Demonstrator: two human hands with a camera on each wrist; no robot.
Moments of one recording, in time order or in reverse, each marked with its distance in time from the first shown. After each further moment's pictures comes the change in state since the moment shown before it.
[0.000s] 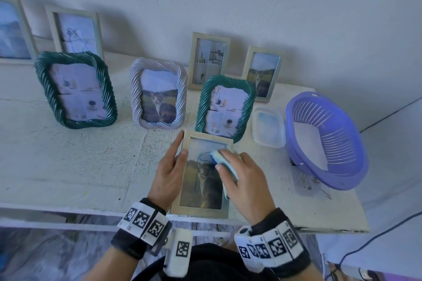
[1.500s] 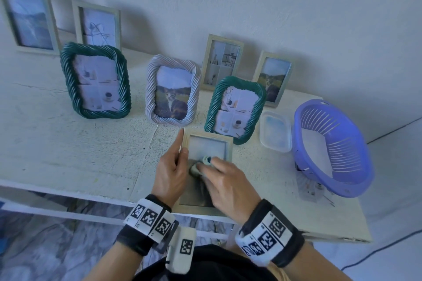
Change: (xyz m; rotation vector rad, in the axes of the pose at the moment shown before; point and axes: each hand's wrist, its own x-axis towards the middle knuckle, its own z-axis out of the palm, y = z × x) left_hand -0.013 0.010 -0.006 0.271 0.217 0.080; right_hand 0.007 -0.037 0.010 -0.075 -0.280 -0.340
